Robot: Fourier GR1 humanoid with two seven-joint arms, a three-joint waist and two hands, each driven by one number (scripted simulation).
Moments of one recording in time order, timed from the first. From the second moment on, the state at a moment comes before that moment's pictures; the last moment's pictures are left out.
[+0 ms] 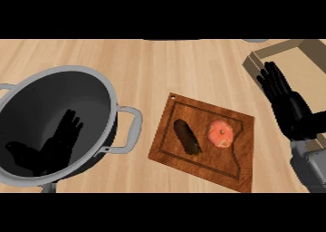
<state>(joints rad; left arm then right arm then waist) 0.05 0.26 -0.11 -1.43 0.41 0.15 0.00 -0.27 -0.49 0.25 -1.42 -0.49 -0.15 -0.13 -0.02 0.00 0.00</state>
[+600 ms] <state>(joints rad) -0.17 0.47 -0.19 -1.53 0.15 0.04 -0.10 -0.34 -0.80 0.13 -1.46 -0.35 0.07 -0.29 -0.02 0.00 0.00</state>
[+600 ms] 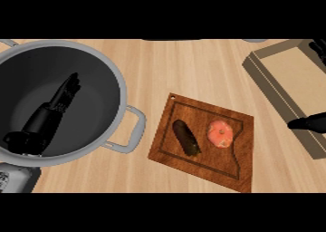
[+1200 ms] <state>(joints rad) -0.23 0.46 -0.20 -1.48 0.09 0.00 -0.12 -0.32 -0.95 0.24 -1.50 0.04 0.14 -0.50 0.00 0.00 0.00</state>
